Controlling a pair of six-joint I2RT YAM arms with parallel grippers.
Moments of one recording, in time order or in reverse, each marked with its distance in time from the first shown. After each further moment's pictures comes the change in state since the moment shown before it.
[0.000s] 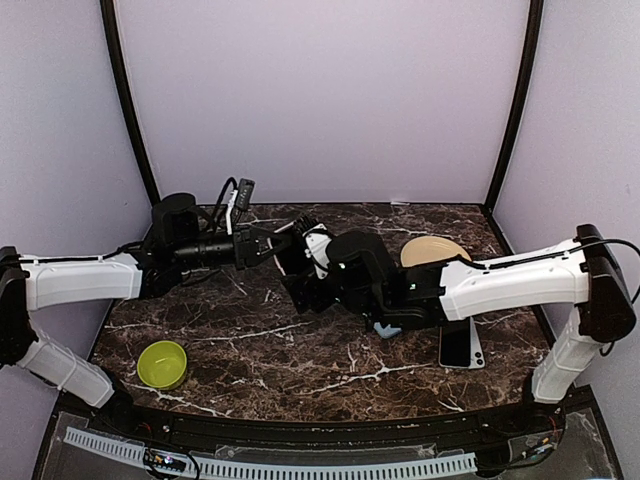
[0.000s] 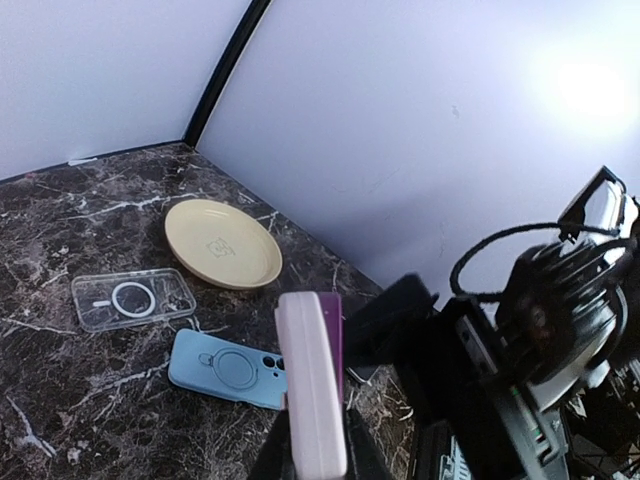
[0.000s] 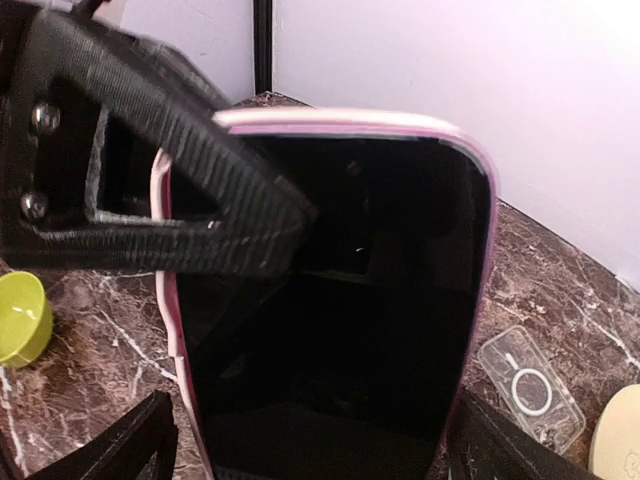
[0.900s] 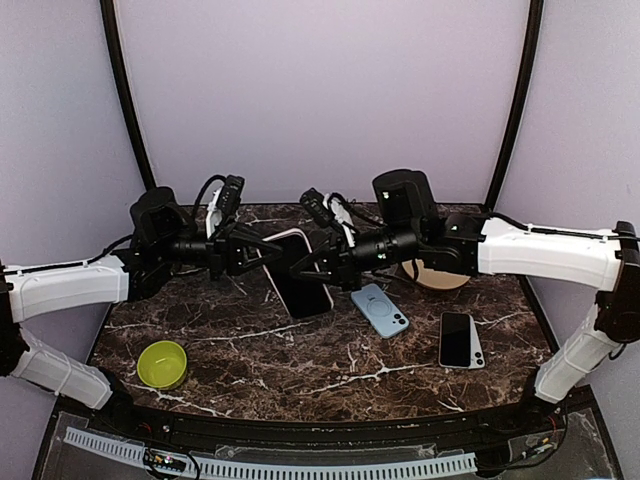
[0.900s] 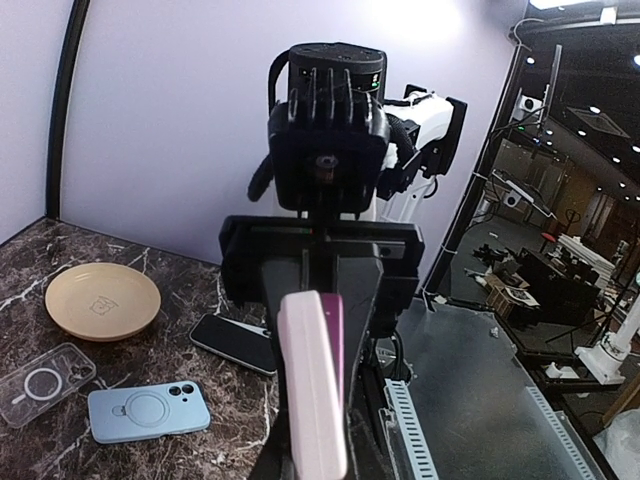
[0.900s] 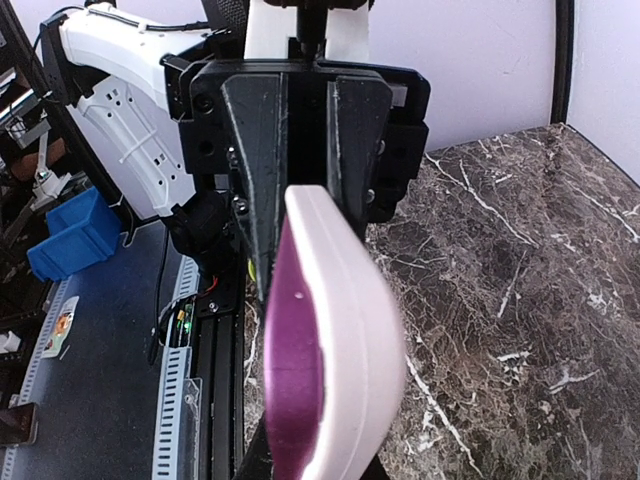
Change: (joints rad) left arm 0.000 -0.090 -0.016 0.094 0.391 0.131; right arm -0.227 -0.132 0.085 -0.195 -1.036 -0.085
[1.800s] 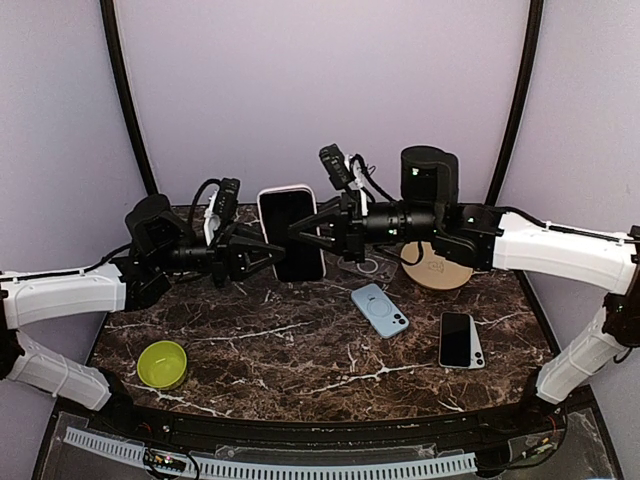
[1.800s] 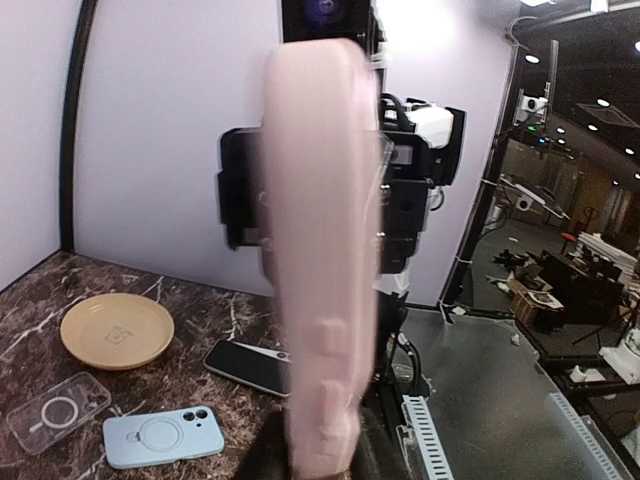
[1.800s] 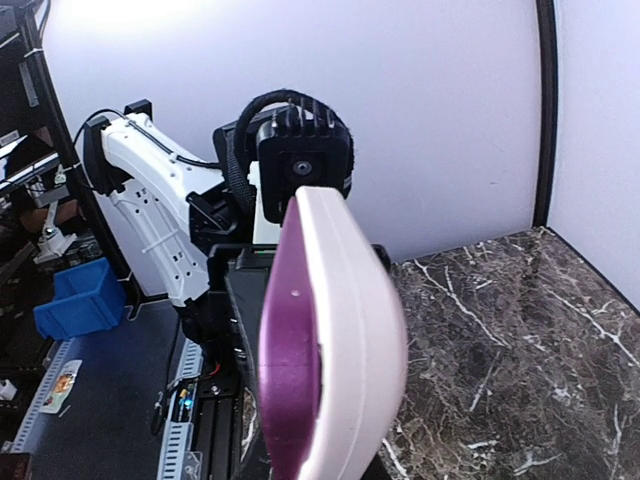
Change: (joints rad) left arm -0.061 -0.042 -0.044 0.064 -0.103 0.049; right arm -0.014 -0.066 0.010 0.201 0.003 0.066
